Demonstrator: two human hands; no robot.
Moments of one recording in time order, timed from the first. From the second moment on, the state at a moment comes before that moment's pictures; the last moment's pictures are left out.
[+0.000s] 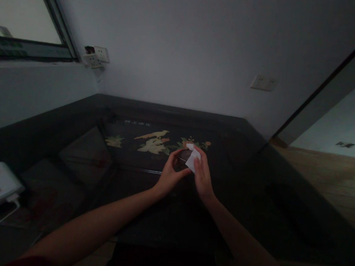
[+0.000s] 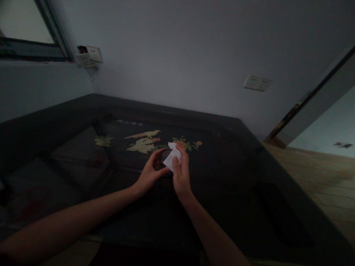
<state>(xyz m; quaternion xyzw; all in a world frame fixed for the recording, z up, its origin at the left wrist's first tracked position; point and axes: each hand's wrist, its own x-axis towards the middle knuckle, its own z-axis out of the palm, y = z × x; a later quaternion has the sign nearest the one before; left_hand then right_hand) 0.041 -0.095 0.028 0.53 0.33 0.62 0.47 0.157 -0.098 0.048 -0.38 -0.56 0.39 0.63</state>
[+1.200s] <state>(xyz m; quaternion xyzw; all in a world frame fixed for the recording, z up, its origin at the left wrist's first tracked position) 0.039 -0.102 0.032 0.58 0.35 0.58 0.46 0.154 -0.084 0.045 -0.39 -0.27 0.56 0.68</state>
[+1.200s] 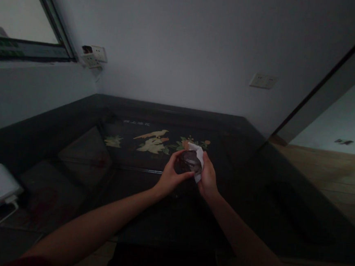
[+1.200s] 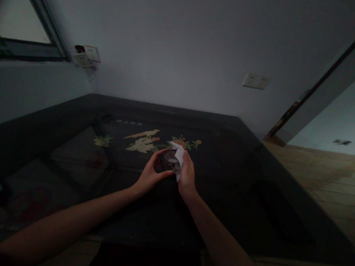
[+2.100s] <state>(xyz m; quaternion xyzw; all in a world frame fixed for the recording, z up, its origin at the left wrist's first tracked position) 0.042 -0.098 0.029 0.54 0.35 0.59 0.49 0.154 -0.087 0.036 -0.37 -0.36 0.52 0.69</state>
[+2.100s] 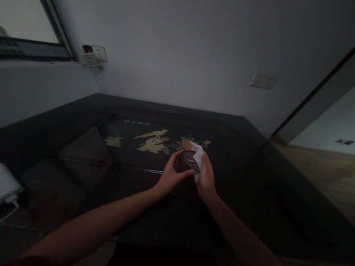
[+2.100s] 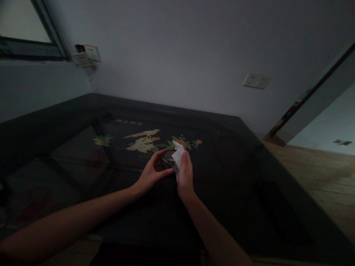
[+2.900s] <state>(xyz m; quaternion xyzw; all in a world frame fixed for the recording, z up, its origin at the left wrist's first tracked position) 0.037 -0.100 0.033 0.58 0.33 0.58 0.47 0.154 -0.085 0.048 -0.34 -0.22 0.66 0.64</state>
